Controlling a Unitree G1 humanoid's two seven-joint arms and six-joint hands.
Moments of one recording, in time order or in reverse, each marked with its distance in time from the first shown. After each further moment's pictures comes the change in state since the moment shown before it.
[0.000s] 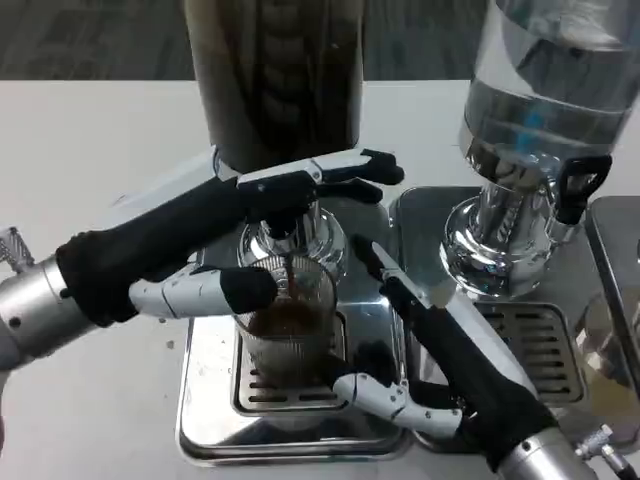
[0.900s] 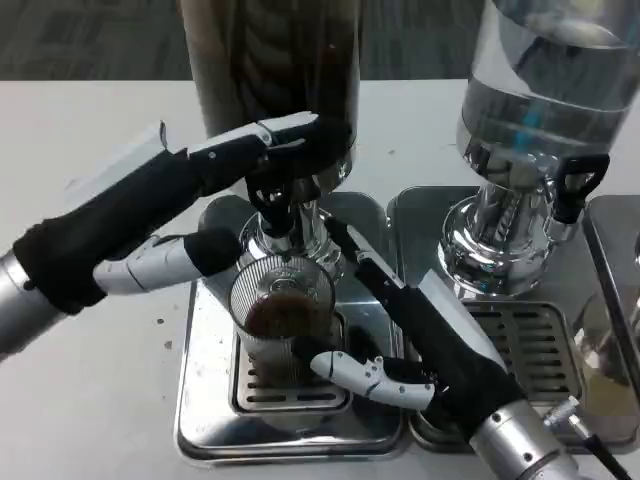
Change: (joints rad) left arm 0.028 0.002 0.081 0.000 0.035 -0.006 0.106; right arm -0.119 0.032 0.026 0.122 -0.002 -0.025 -0.016
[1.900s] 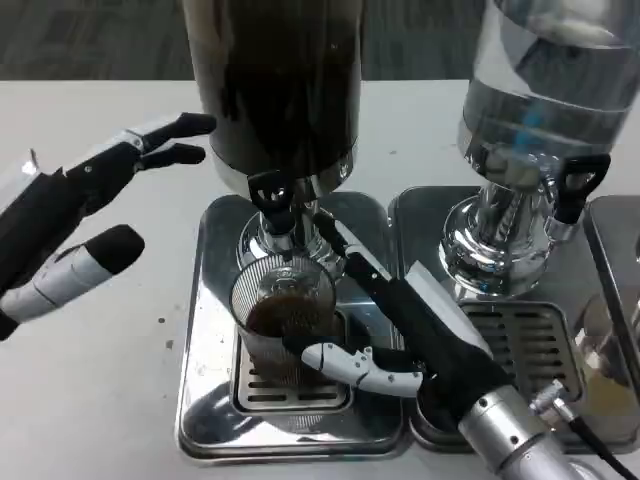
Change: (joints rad) left arm 0.178 0.018 0.168 0.018 0.064 -0.047 0.141; right arm -0.078 0.005 0.009 0.100 0.000 -0.026 0.000
